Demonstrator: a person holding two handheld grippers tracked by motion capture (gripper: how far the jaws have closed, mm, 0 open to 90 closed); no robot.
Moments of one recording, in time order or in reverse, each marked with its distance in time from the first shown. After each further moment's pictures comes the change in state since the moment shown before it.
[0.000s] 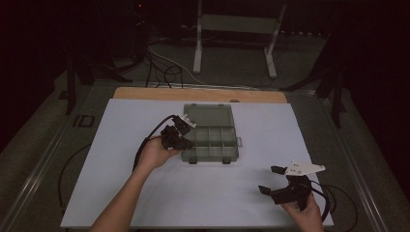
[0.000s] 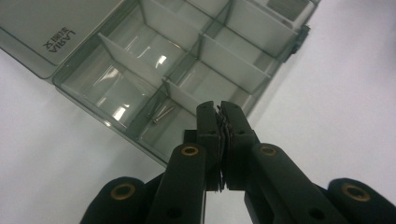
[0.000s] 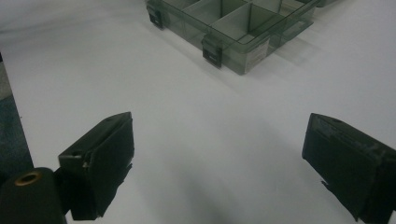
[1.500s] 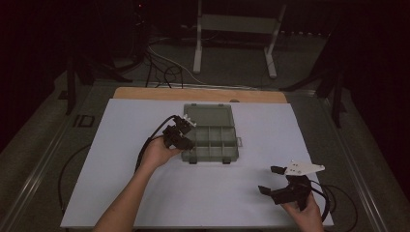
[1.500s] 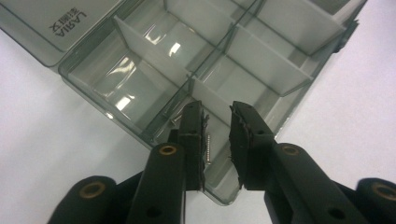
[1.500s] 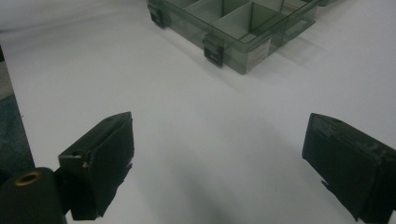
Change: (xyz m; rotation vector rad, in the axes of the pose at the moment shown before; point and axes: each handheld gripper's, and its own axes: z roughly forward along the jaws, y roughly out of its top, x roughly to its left) left arm 0.010 -0.001 0.018 0.027 0.025 -0.037; right arm -0.001 0.000 0.001 0.004 0.007 0.006
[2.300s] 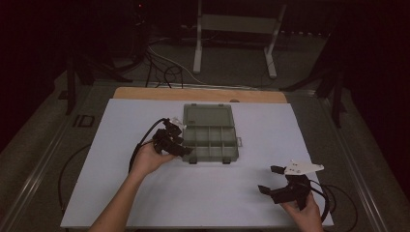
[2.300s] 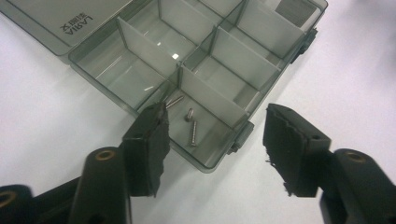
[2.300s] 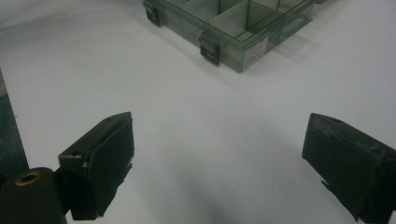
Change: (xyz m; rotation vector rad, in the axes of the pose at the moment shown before) left arm -0.003 -0.027 -0.024 -0.112 -0.029 -0.022; right arm -0.001 0.000 0.002 0.009 -0.015 -0.004
